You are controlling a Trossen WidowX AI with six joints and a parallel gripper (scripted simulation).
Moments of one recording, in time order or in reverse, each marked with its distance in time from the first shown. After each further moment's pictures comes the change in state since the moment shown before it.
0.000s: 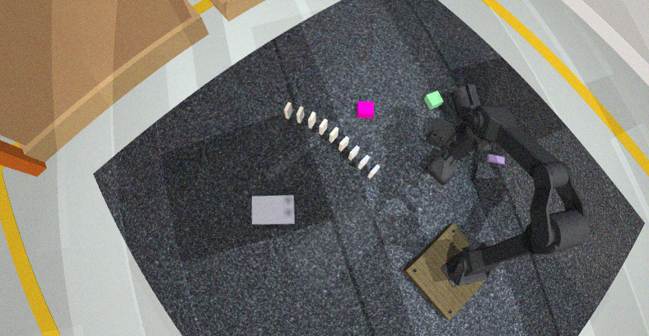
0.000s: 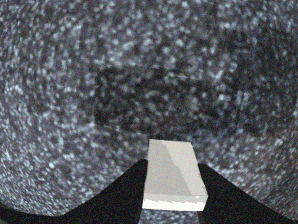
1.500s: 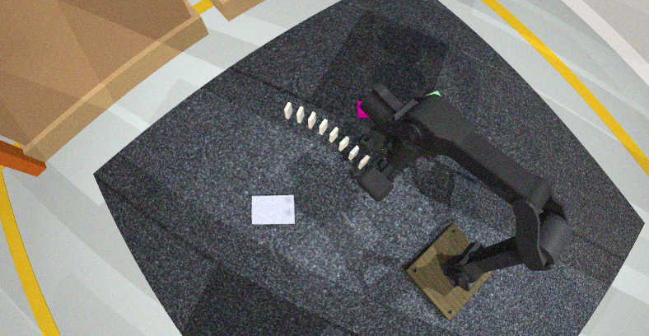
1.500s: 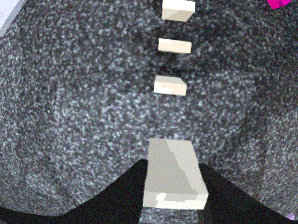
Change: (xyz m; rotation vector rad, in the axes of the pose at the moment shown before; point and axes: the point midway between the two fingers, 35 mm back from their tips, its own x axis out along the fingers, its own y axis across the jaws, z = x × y) arm -0.094 0.157 0.092 0.014 -0.016 0.011
